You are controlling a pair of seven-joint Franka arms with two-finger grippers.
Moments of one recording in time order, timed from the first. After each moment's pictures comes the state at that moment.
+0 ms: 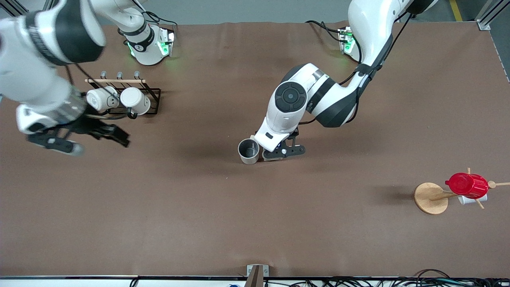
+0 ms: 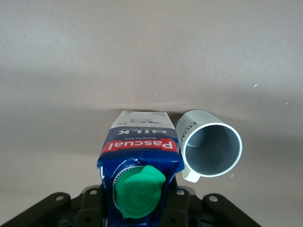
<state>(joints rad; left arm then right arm) -0.46 0.63 -0.32 -1.37 0.10 1.94 -0.87 0.23 0.10 -0.12 -1.63 0.07 1.80 0.38</state>
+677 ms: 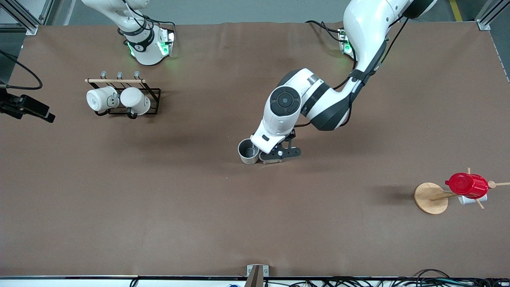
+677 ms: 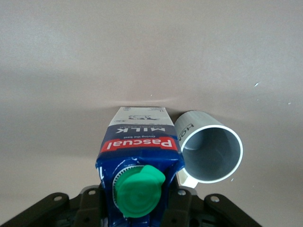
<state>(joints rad) -0.47 0.65 -0.32 -1.37 0.10 1.98 -0.88 -0.04 0.03 -0.04 -1.55 0.05 1.59 0.06</state>
